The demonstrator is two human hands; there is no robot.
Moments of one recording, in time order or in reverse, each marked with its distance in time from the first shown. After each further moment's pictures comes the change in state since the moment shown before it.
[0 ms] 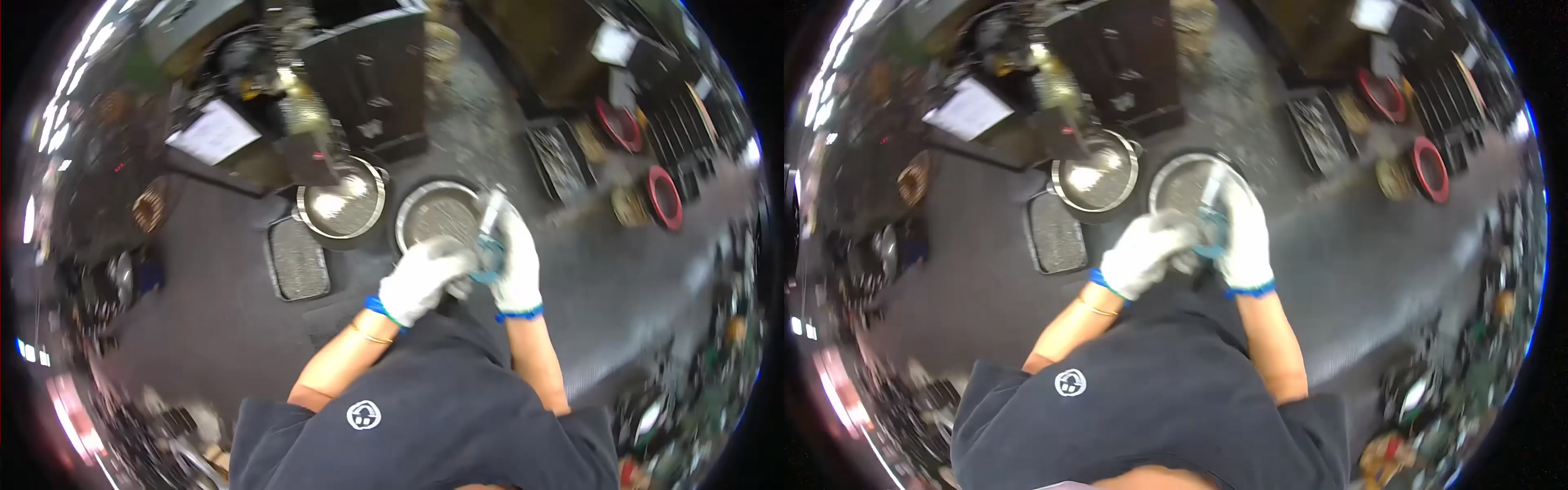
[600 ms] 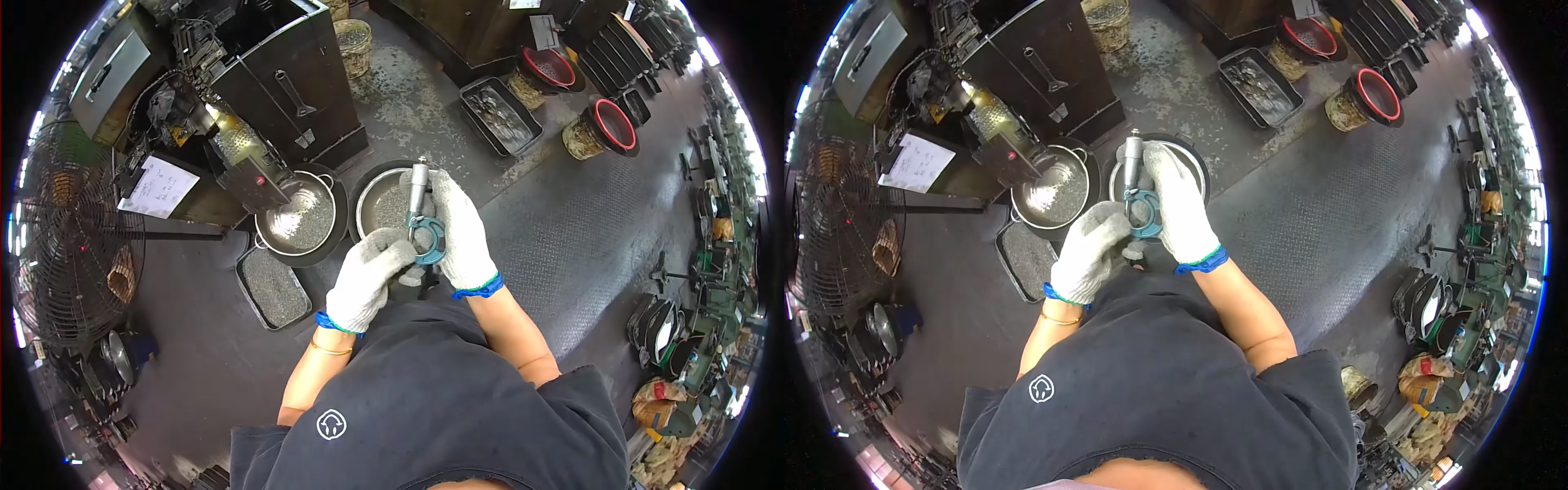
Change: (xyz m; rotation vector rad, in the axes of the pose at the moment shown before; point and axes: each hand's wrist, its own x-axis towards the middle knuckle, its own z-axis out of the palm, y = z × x) left_hand -0.013 -0.003 -0.009 -0.126 0.009 0.008; right_hand -0.019 -0.023 0.036 0.383 0.005 0.079
